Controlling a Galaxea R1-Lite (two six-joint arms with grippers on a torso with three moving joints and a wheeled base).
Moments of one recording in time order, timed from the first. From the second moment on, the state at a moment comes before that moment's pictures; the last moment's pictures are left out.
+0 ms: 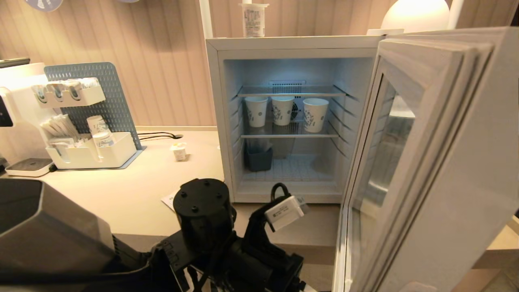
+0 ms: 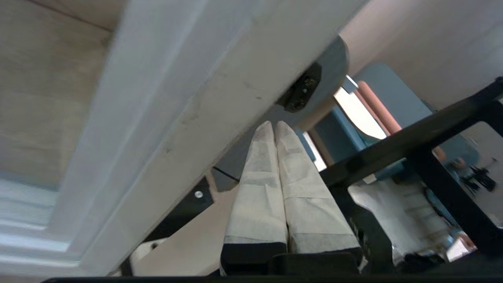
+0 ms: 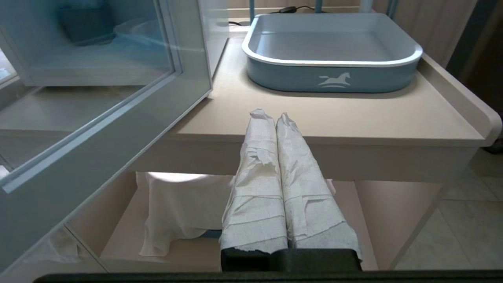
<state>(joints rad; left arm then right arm) -0.88 1.93 -0.67 -1.30 -1.24 -0.65 0.01 0.00 0.00 0.03 0.01 -0.02</state>
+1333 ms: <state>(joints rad) -0.80 2.08 -0.83 -1.24 -1.24 -0.63 0.01 0.00 0.00 0.03 0.01 -0.02</state>
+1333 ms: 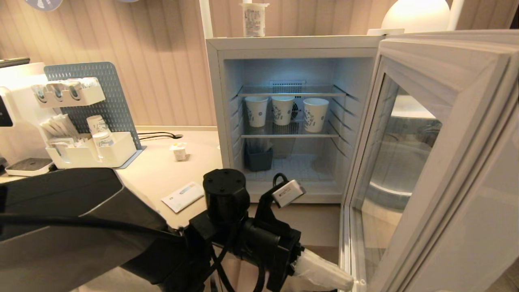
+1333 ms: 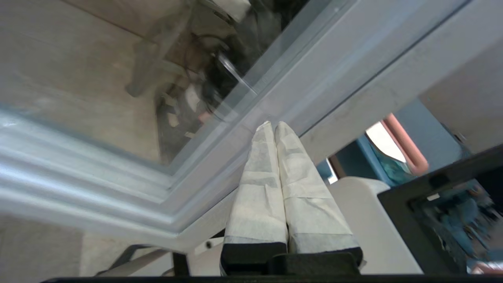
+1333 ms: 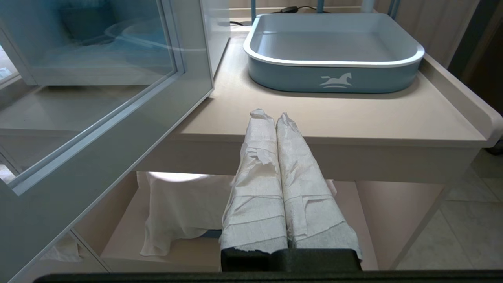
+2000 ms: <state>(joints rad) -0.86 2.06 -0.84 -1.22 -1.24 -0.63 0.01 0.00 0.00 0.03 0.01 -0.02</state>
